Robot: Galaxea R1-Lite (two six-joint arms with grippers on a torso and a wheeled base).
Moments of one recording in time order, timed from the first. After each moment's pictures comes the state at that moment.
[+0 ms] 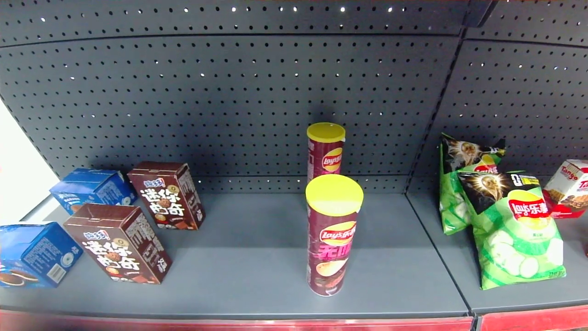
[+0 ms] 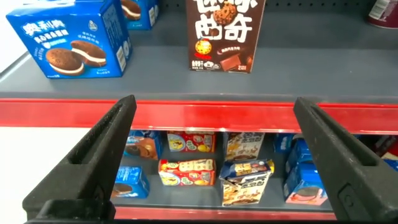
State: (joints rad) left arm 0.00 0.00 0.00 0.00 0.04 -0.02; right arm 0.00 0.00 0.00 0.01 -0.04 0.00
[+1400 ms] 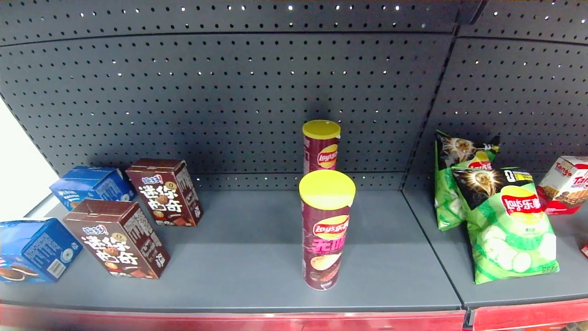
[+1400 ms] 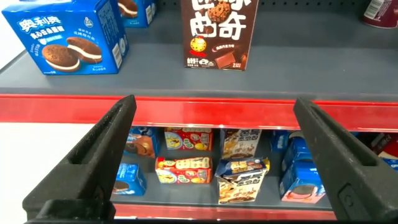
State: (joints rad) left arm 0.00 0.00 0.00 0.00 0.05 -0.03; right arm 0.00 0.00 0.00 0.01 -0.04 0.00
